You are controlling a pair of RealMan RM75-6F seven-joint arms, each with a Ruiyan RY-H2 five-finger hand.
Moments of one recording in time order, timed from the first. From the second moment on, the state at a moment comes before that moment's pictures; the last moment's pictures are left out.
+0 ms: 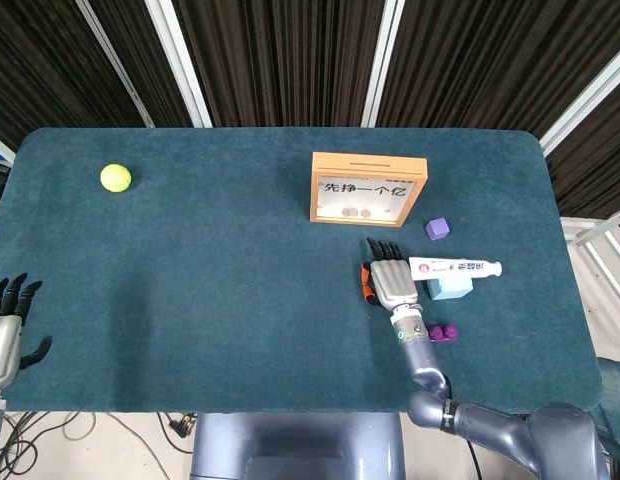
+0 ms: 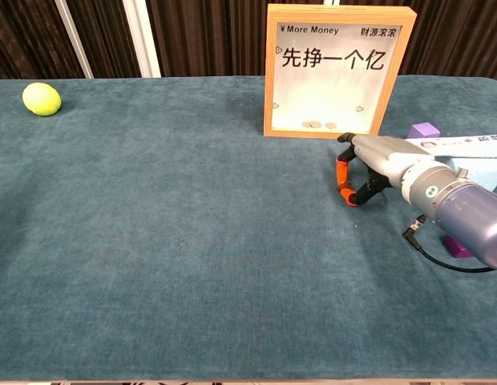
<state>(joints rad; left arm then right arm) -0.10 -1.14 -0.07 -1.73 1.30 1.45 0.35 0.72 -1.87 0.26 -1.09 -0.98 0.99 -0.36</state>
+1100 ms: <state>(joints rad) -0.10 -1.14 -0.07 -1.73 1.28 1.44 0.36 0.78 -1.42 0.51 -1.74 -0.80 1.12 -0.64</state>
